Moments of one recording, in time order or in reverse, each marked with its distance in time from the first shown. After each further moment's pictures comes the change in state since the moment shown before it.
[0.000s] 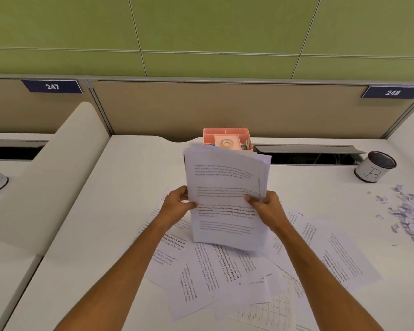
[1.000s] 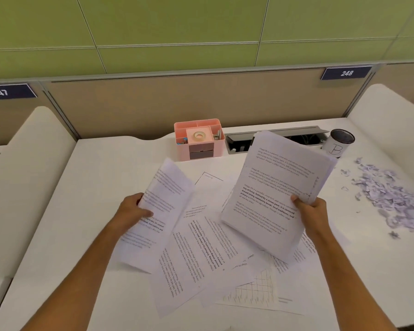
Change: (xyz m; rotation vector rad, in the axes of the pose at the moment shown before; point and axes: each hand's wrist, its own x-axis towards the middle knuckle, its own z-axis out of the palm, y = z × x) left_hand 0.001 -0.023 -0.052 0.288 -0.020 -0.120; right_hand -0.071 0.038 -0.125 0.226 0.531 0.042
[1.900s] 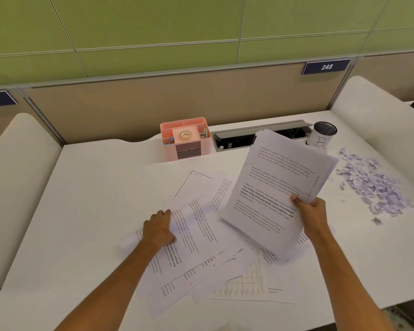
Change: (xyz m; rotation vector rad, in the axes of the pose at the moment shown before) left_hand -0.004 -0.007 0.119 0.965 -0.069 0.110; right_hand -0.006 0.012 -0.038 0.106 0.044 0.017
